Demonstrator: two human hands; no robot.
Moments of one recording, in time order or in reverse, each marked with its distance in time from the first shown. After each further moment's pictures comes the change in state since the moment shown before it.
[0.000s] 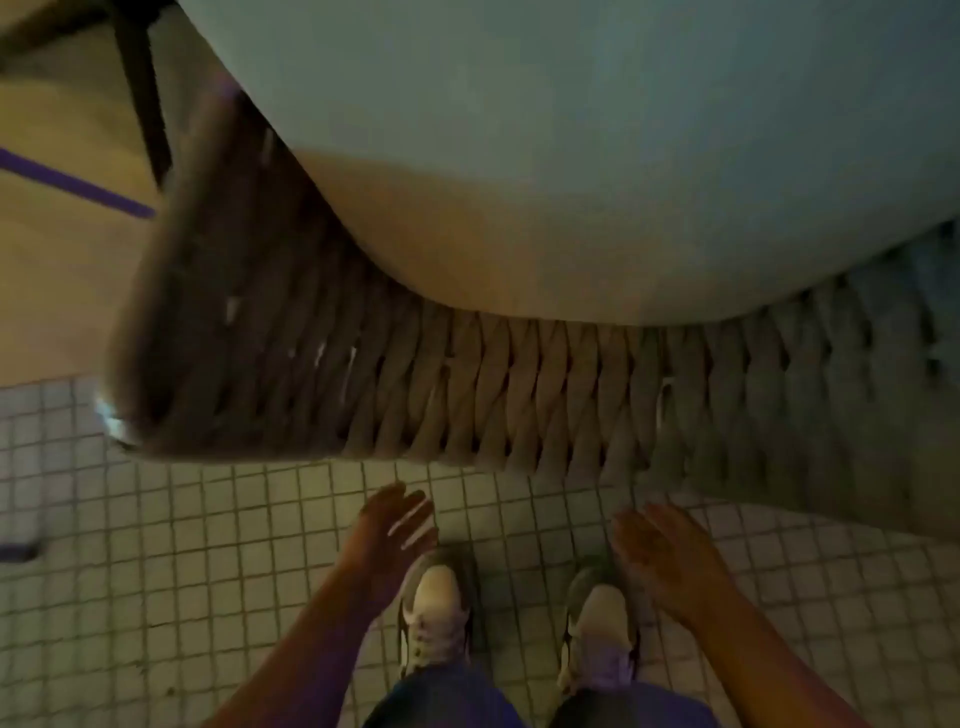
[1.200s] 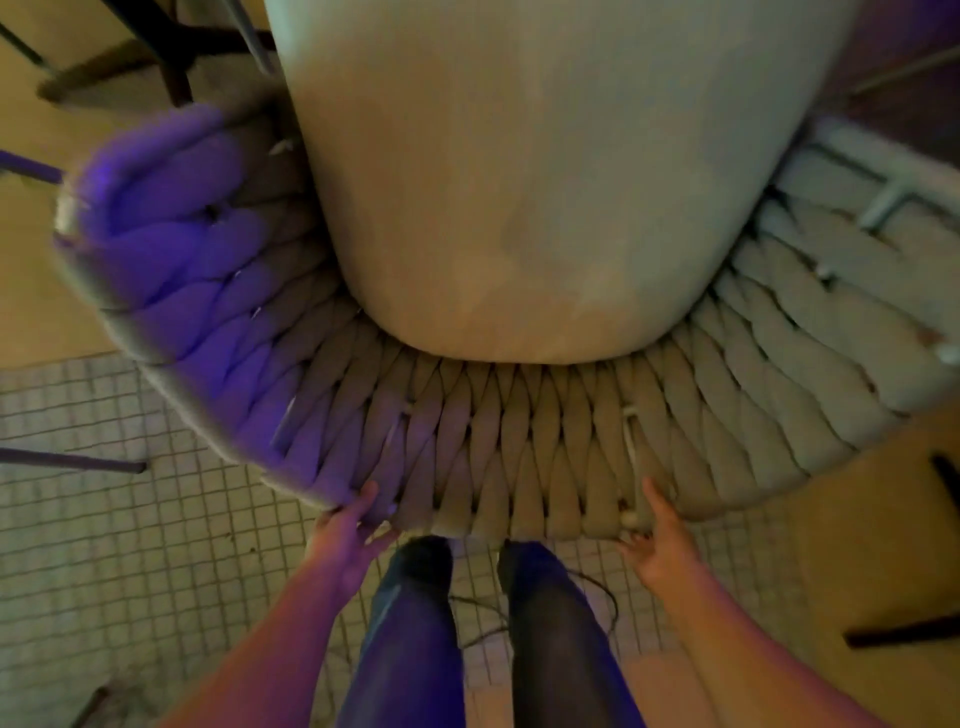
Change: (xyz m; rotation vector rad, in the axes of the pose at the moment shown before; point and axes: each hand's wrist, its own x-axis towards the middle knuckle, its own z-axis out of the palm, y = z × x) left_hand -0.285 0.044 0.001 0.222 0.102 -0.034; right_hand -0.293 -0.037 -0.025 -0.004 0.315 -0.043
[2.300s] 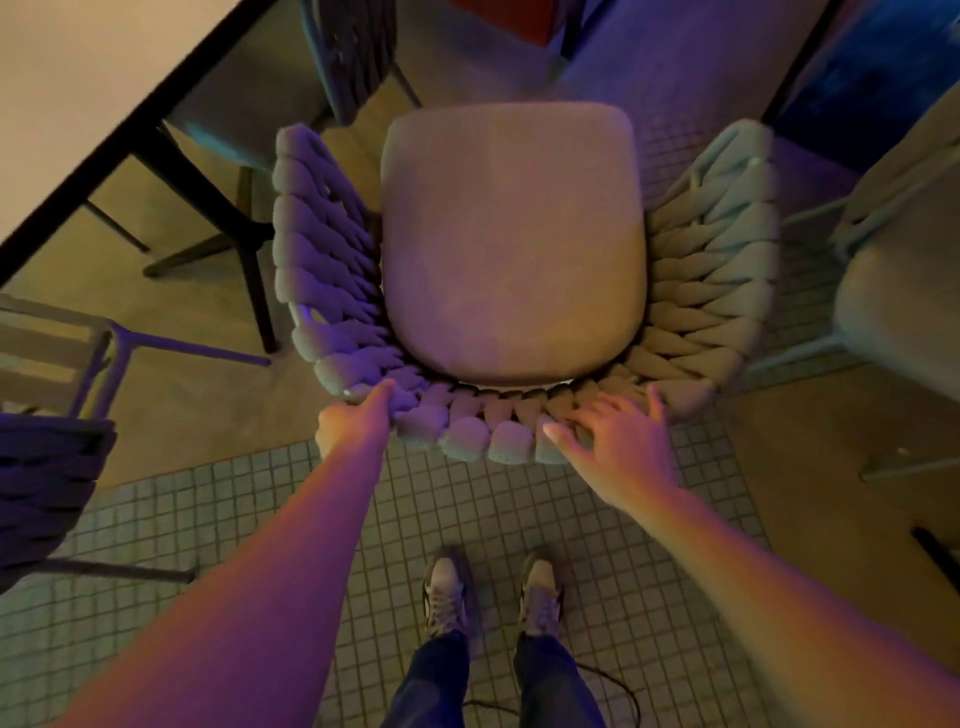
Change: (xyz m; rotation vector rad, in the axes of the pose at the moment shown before) left_hand -0.128 0.227 0.149 0.549 0.395 0.463; right_hand -0.162 -0.158 0.134 -1.693 0.120 -1.464
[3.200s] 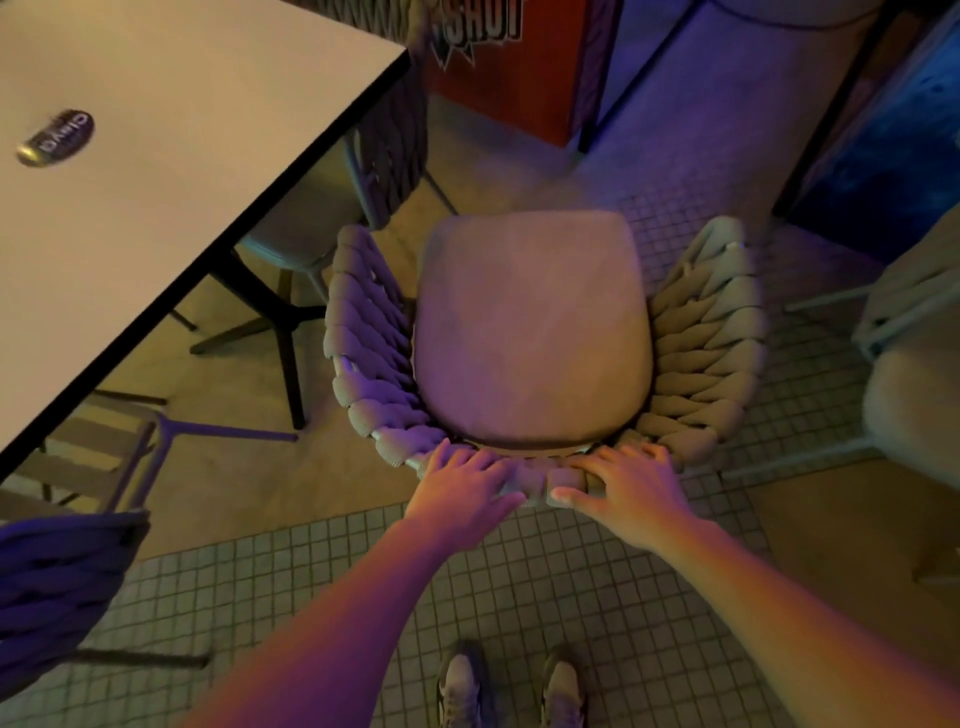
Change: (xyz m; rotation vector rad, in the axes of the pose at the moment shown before) left_hand -0.024 0.072 0.050 1.148 -0.349 1.158; right_hand 0.092 0.015 -0.046 -0.039 -0.175 -0.143
